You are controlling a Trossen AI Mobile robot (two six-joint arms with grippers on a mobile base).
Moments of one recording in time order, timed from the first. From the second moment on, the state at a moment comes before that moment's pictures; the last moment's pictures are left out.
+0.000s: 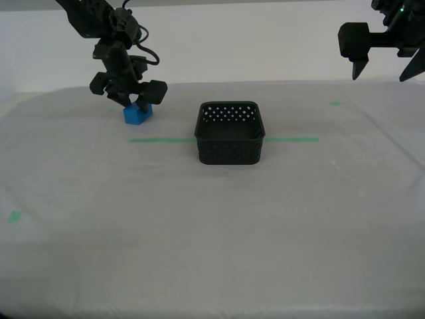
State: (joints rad) arm 0 0.16 1.58 1.03 -0.46 0.13 0.26; arm 1 -0.16 2.38 1.73 -0.39 -0.07 0.11
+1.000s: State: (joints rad) arm 0 0.16 1.58 1.03 -0.46 0.13 0.26; arm 1 -0.19 2.27 1.73 -0.46 -0.11 -0.04
